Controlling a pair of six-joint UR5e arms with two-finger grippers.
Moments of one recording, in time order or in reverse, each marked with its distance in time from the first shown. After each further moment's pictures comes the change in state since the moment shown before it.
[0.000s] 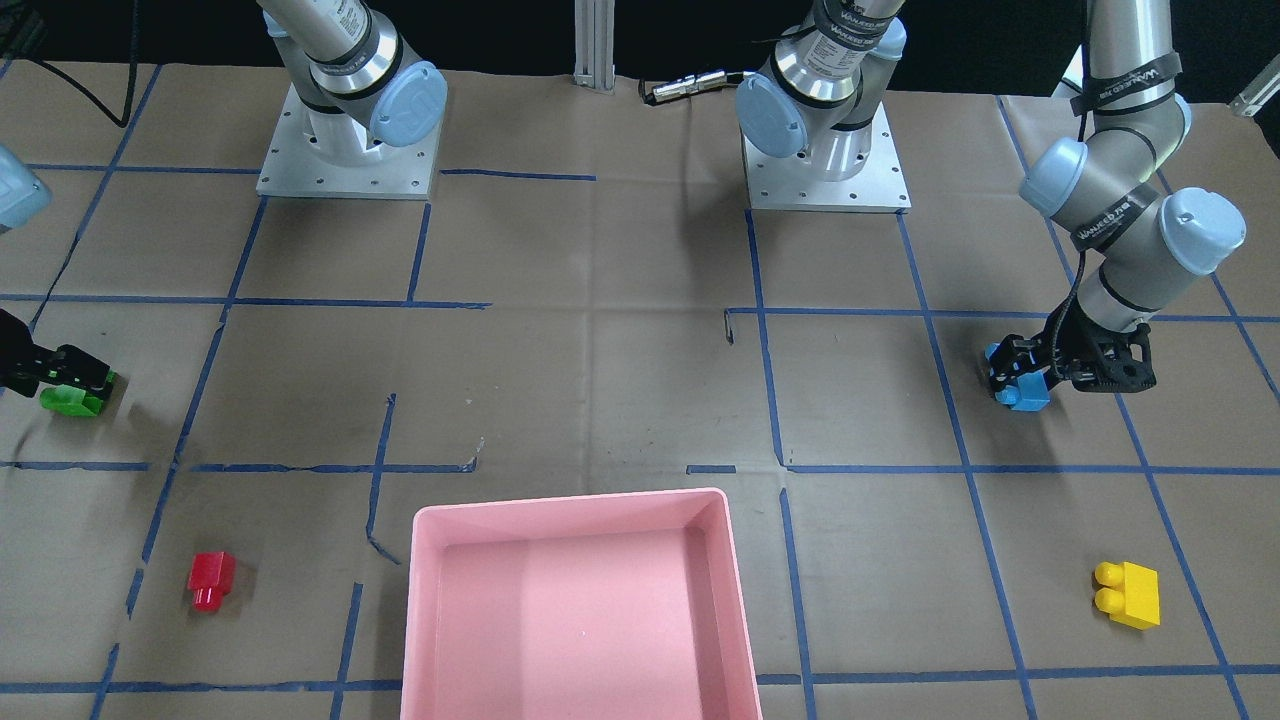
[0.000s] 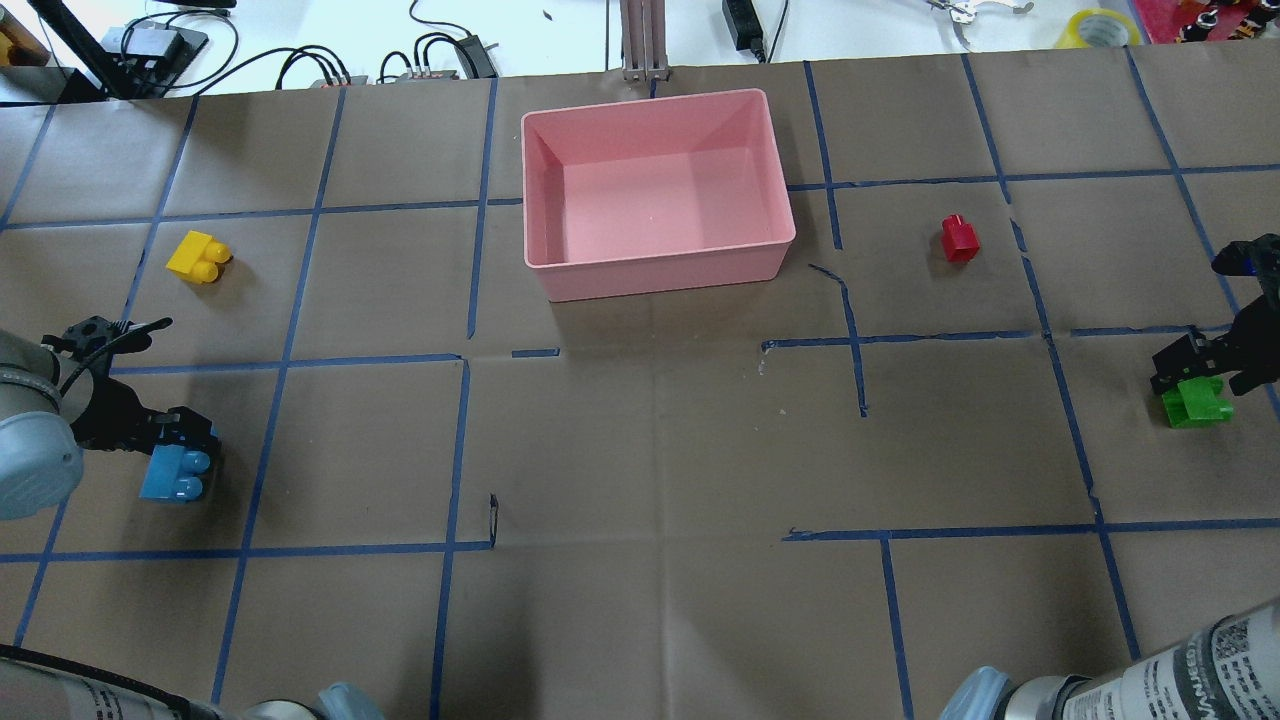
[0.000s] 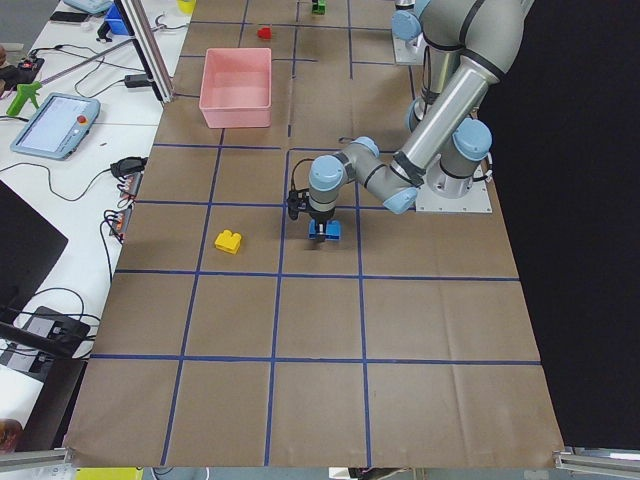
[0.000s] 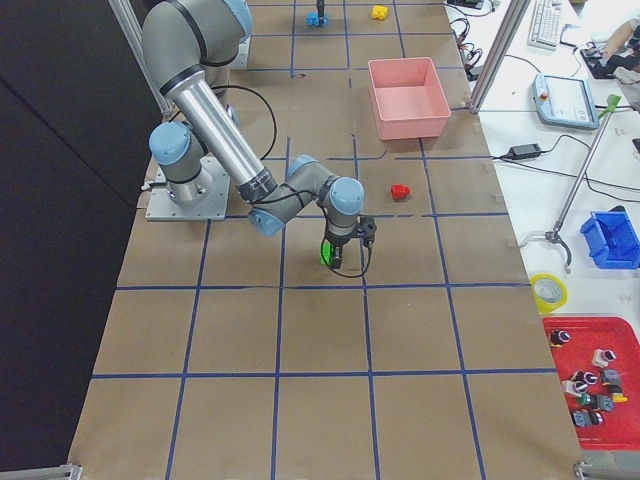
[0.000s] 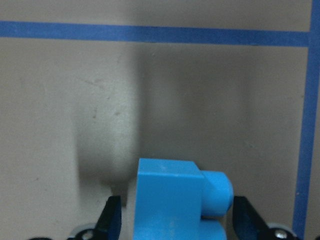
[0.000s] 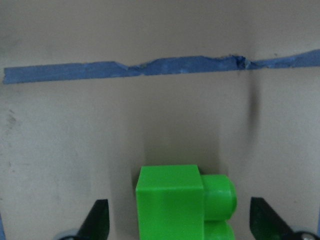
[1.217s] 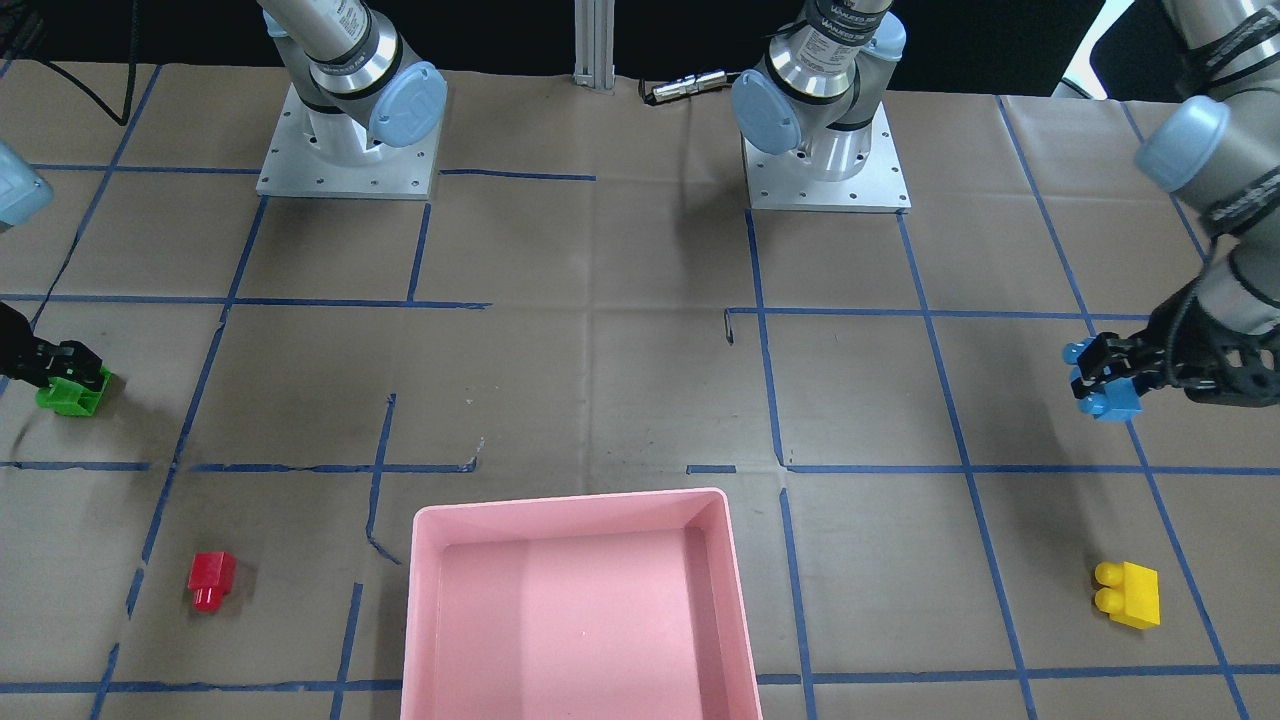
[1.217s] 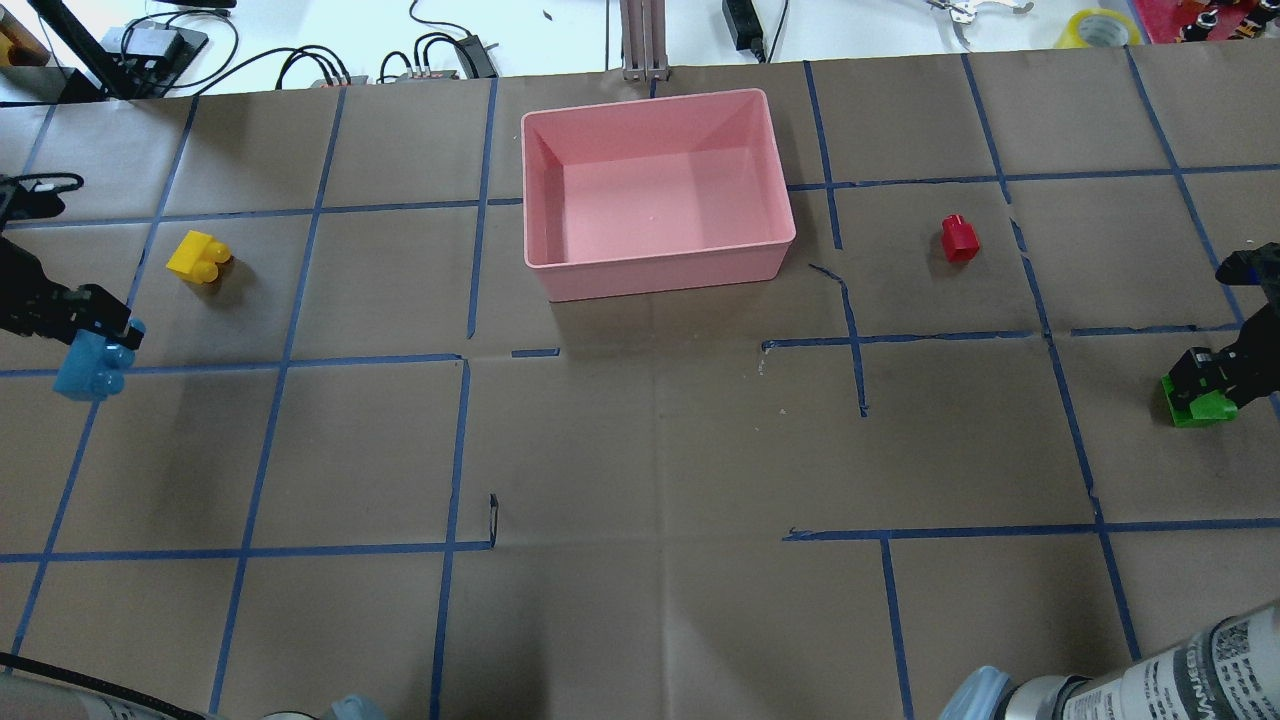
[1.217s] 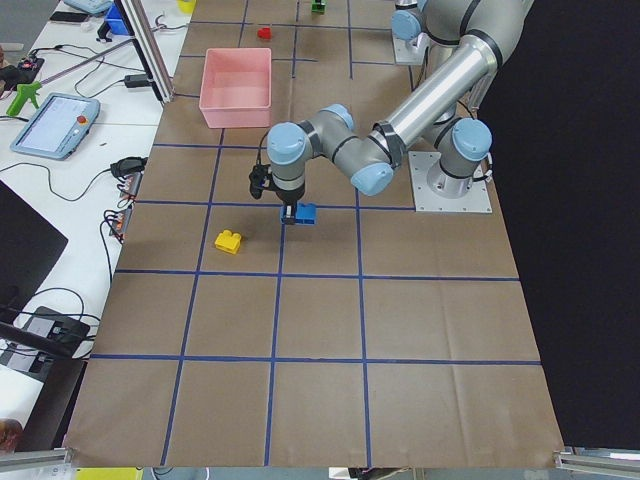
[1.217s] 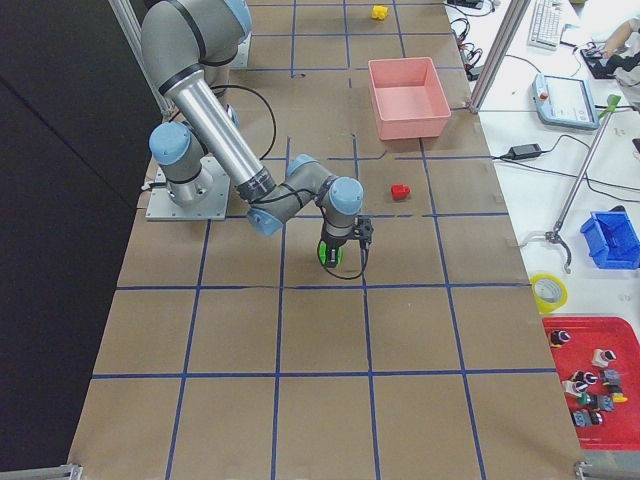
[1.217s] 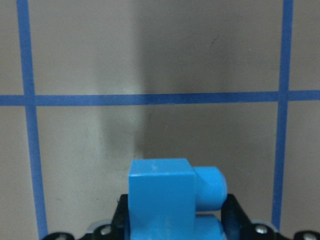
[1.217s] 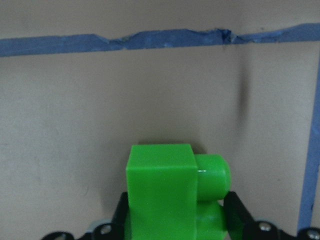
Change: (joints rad) left arm -0.116 0.001 0.551 -0.599 0.000 -0.046; right arm -0.001 -0.013 0.002 0.012 -0.053 -0.003
